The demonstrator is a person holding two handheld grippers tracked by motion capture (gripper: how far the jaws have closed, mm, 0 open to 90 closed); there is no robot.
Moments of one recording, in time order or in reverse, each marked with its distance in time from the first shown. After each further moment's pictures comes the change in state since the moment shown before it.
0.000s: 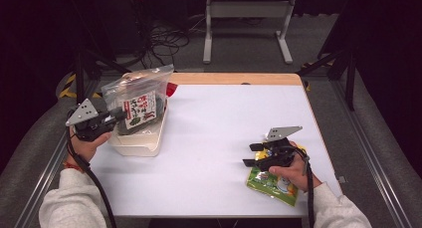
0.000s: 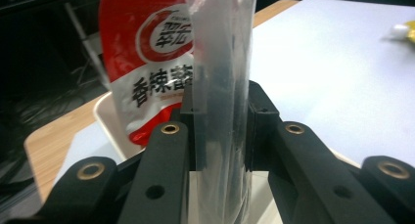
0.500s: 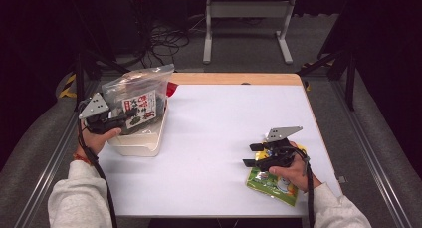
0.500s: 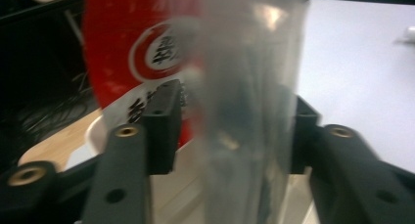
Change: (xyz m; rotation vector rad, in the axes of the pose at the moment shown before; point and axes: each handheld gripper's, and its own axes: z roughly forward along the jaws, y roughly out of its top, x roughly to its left) left arm 0.002 0.011 0.021 0.008 0.023 0.031; right arm 0.000 -0.001 0.000 -0.002 -0.005 -0.002
